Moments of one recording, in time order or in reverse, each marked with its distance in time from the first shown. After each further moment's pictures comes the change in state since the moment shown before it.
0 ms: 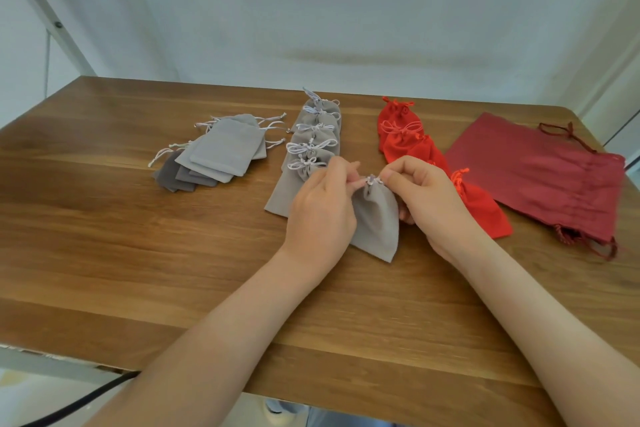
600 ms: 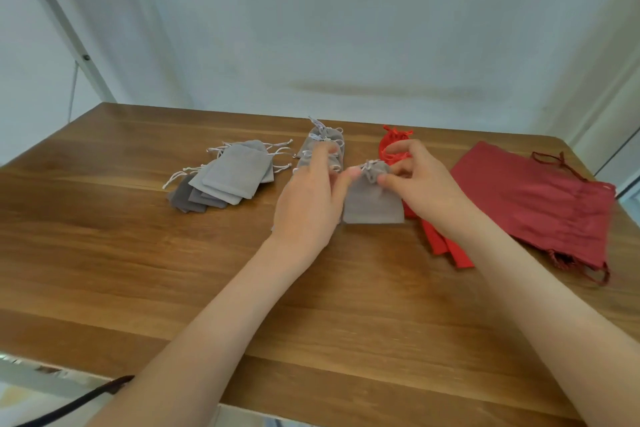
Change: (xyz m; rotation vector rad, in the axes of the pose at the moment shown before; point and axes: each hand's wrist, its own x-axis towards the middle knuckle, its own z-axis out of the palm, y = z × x) left_hand 0.038 0.001 -0.028 0.023 -0.135 -0.230; right_hand 0.033 -0.029 -0.010 -0.355 0.017 -0.103
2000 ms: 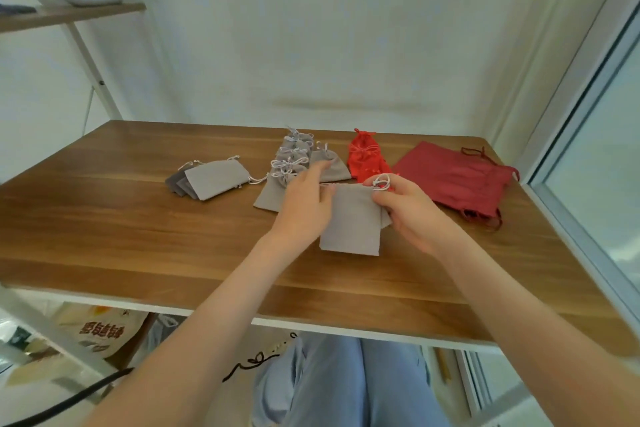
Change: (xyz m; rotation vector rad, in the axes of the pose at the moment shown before) left_hand -0.062 0.051 -0.003 -0.112 -0.176 -0.066; right_hand -0.101 0.014 -0.035 0.569 -0.162 0.094
